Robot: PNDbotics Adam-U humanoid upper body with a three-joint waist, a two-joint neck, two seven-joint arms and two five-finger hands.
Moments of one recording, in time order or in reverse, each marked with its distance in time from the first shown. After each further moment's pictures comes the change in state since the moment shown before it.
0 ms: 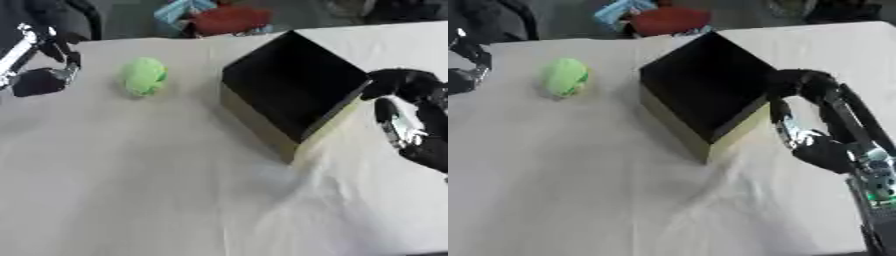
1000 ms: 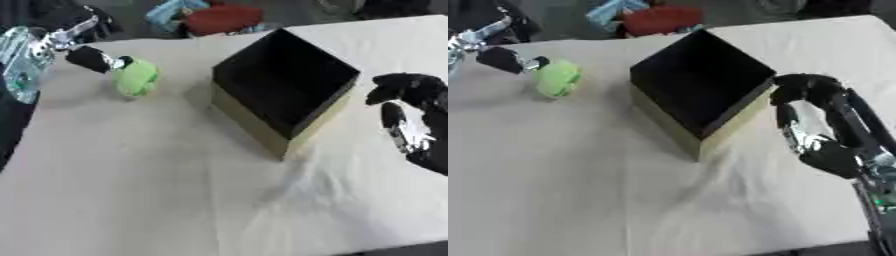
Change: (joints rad) left arm -0.365 -0.154 -0.052 0.455 -0.494 -0.079 -0.158; right arm 0.005 0.000 0.019 0.006 -0.014 -0.006 0.020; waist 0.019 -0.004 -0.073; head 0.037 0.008
